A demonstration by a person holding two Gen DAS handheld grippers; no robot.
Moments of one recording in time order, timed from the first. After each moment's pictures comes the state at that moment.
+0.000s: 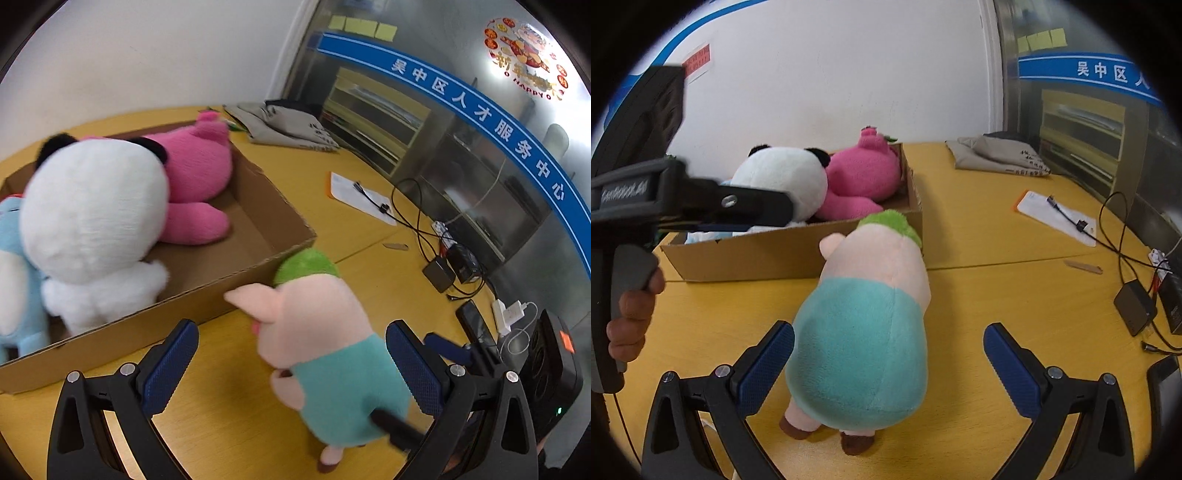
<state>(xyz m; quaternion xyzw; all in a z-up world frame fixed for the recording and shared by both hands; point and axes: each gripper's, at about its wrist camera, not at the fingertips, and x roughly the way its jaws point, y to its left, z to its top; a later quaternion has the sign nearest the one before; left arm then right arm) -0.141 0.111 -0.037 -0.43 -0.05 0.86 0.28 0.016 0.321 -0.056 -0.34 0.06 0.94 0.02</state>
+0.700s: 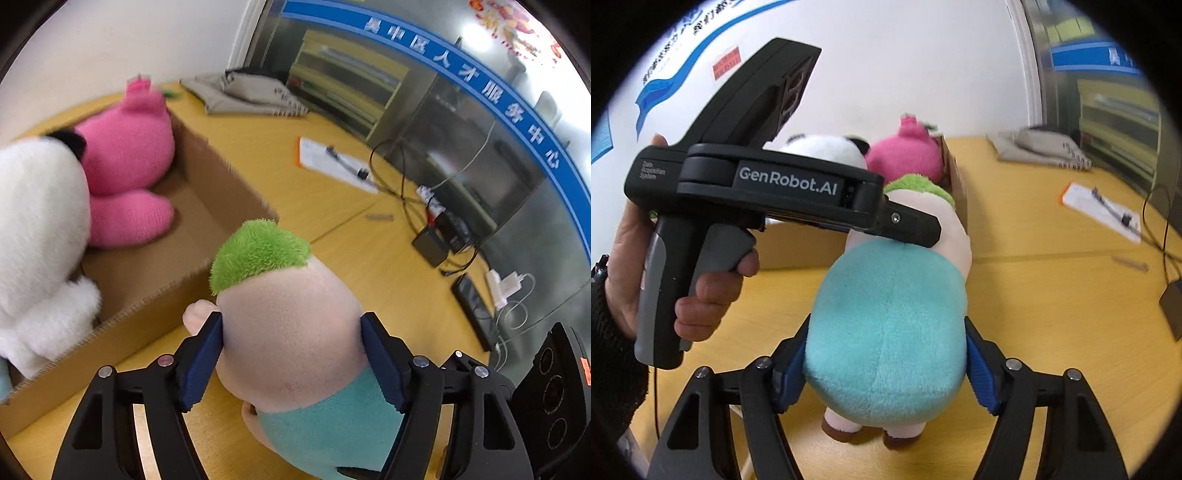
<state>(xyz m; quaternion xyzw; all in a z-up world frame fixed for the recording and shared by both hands) -0.166 0.148 -0.049 -0.45 -0.02 0.83 0.33 0.023 0.317 -0.061 -0.32 0.07 0.94 -0.07</state>
